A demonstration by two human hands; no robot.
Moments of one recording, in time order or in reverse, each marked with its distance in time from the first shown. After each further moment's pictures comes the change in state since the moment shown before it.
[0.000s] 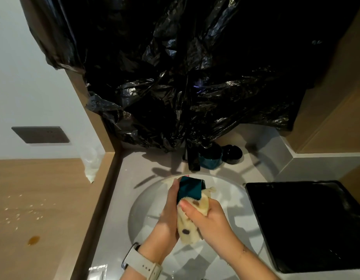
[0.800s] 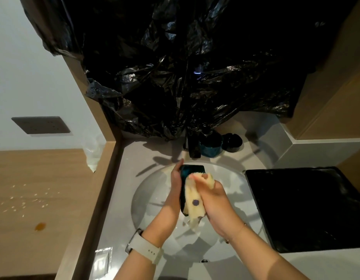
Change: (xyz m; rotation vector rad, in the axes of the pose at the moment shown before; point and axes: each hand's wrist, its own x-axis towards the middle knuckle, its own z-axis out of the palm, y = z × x) left_hand -0.002 -0.004 -0.001 0.239 0.076 0.265; right_hand 0.004 -0.001 0.001 0.186 0.116 0.179
